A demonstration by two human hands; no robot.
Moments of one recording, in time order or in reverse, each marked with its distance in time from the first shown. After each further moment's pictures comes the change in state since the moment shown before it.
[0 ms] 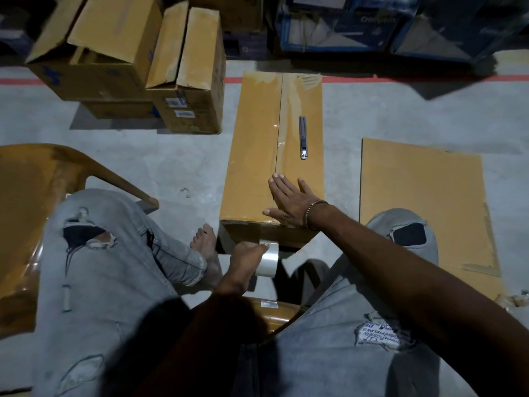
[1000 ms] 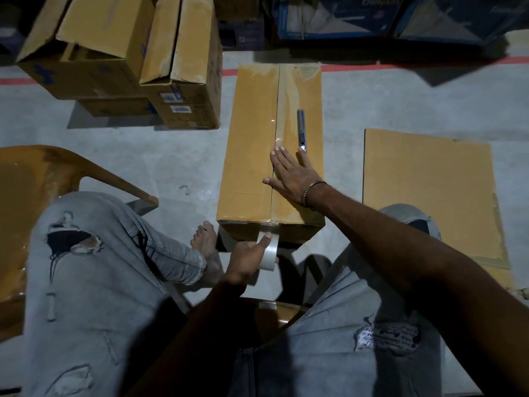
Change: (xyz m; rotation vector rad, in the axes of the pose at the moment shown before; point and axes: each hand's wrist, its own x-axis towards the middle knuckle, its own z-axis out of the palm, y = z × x) left_hand 0.003 -0.003 0.002 0.058 -0.117 0.043; right_hand 0.047 0.034 -0.004 -0.108 0.254 0.059
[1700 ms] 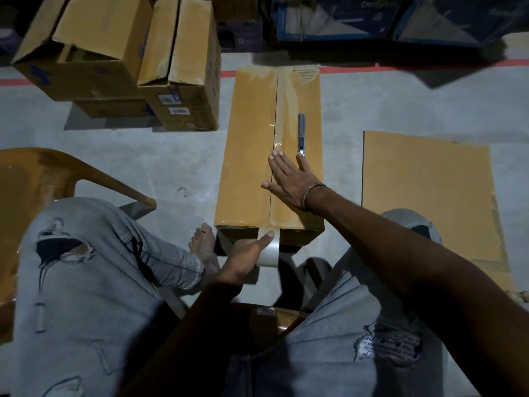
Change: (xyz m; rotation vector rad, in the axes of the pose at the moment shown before) left_hand 0.012 0.008 -0.003 -0.127 -0.021 -0.018; right_hand 0.000 0.002 0.002 0.018 -0.022 -0.019
